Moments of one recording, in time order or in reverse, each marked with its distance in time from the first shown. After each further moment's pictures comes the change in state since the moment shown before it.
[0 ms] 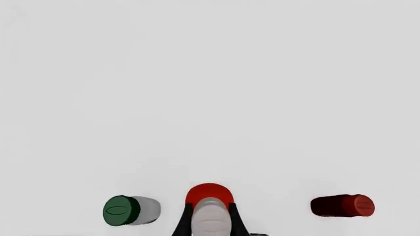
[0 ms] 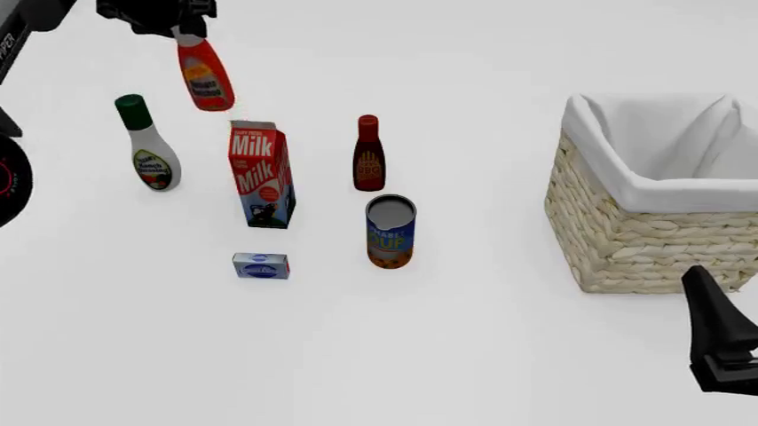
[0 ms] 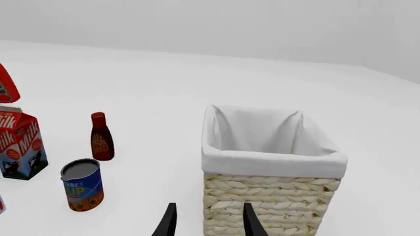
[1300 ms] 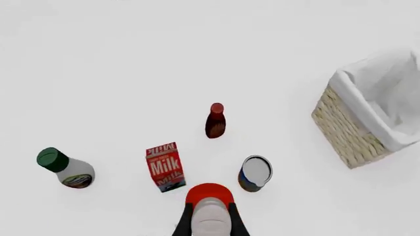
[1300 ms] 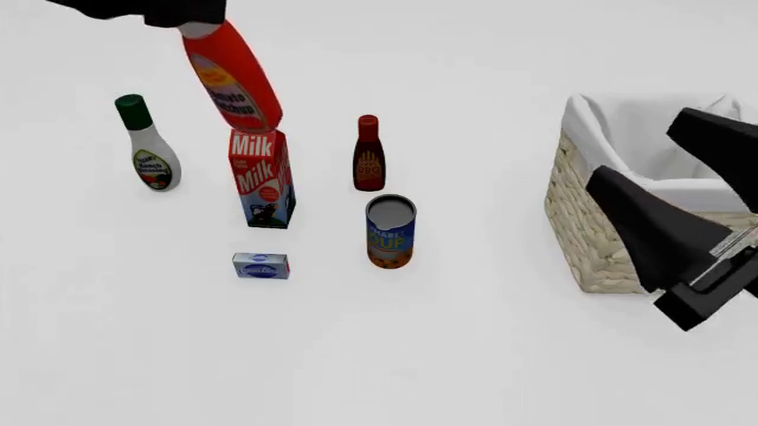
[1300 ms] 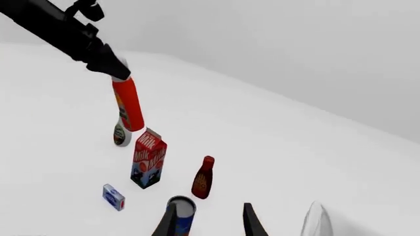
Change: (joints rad) left arm -0.369 -0.902 0.878 -0.111 -0.001; right arm 0.564 0.403 -0.409 -0.036 -0.179
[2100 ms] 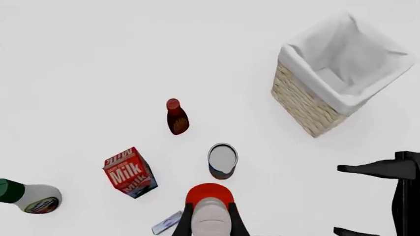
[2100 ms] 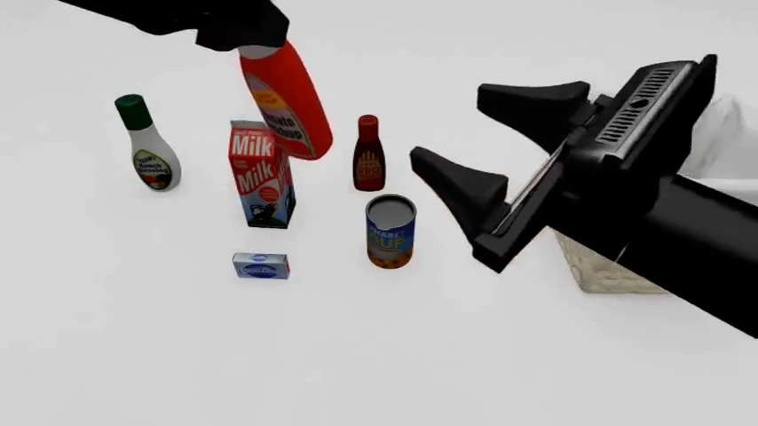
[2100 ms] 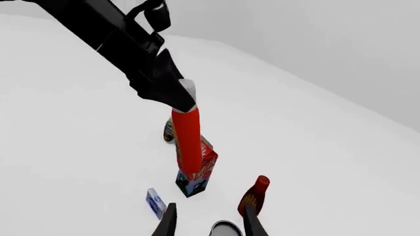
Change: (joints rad) left arm -0.177 0.012 -0.020 0.046 0.039; right arm 0.223 0.481 -0.212 -0.152 -0.031
